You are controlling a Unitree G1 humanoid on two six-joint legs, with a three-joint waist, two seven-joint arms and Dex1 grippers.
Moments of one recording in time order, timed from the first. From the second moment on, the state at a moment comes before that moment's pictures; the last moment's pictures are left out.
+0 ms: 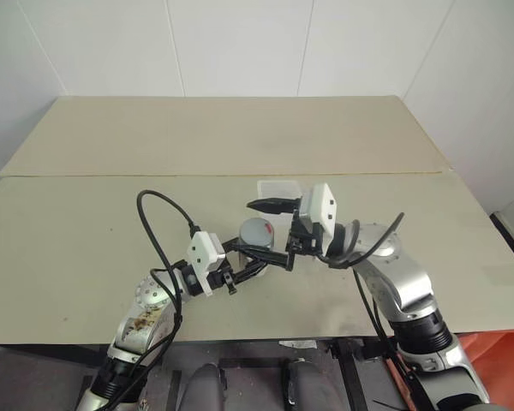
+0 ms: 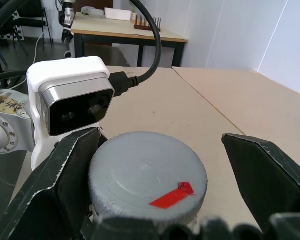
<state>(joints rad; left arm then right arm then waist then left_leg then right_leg) -0.15 0.37 -0.15 -0.18 -0.34 0.03 -0.83 -0.49 -0.39 0.21 -0.27 0.40 0.31 0.89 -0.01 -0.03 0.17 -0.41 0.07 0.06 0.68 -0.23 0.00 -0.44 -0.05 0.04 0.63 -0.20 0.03</state>
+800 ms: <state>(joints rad) -0.15 0.35 -0.14 -0.18 -0.34 0.00 -0.83 -0.35 -0.51 0.04 -0.33 0.61 0.37 0.97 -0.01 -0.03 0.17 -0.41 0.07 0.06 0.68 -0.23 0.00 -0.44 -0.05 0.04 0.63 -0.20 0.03</state>
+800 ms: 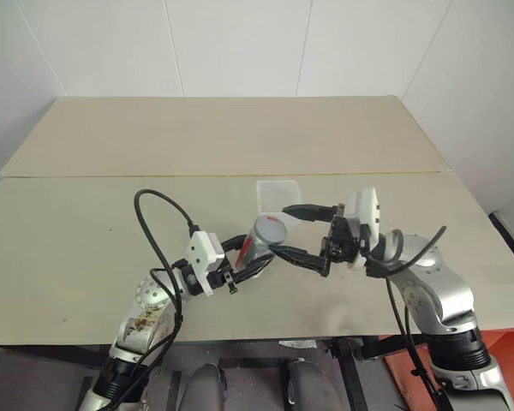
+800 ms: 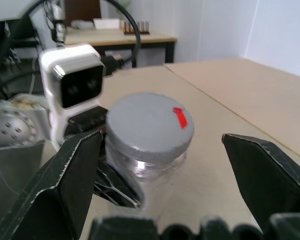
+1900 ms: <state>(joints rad) -0.16 0.30 -0.11 -0.16 -0.34 0.00 -0.79 -0.35 -0.47 0.04 -0.28 0.57 0.35 0.98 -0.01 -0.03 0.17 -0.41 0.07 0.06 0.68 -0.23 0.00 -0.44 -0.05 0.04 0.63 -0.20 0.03</state>
